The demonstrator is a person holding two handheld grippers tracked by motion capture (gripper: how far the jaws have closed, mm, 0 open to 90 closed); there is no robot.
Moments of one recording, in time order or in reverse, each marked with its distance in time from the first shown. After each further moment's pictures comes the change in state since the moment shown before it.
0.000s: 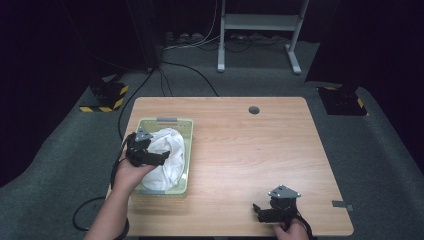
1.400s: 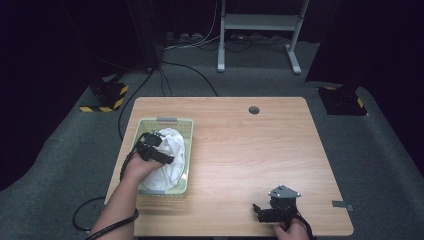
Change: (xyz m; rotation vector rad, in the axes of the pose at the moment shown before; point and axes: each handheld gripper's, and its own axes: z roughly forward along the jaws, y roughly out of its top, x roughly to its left) left arm 0.007 -0.003 0.067 0.364 -0.010 -0.021; right arm 0.000 0.000 0.000 0.001 0.002 -0.001
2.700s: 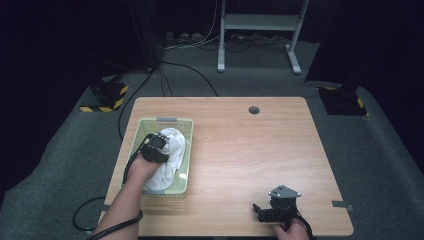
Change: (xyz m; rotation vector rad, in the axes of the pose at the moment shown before) left arm -0.010 0.002 -0.007 0.023 0.060 0.045; right arm 0.000 0.000 0.000 -0.001 0.003 0.003
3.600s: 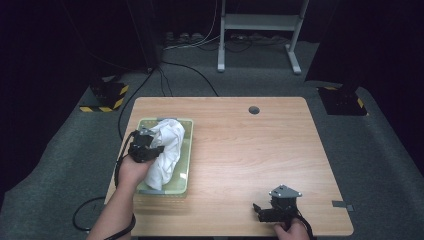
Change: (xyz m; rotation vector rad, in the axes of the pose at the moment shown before) left arm 0.004 -0.018 -0.058 -0.313 -0.045 -0.100; right arm -0.001 0.000 0.000 -0.006 0.010 0.011
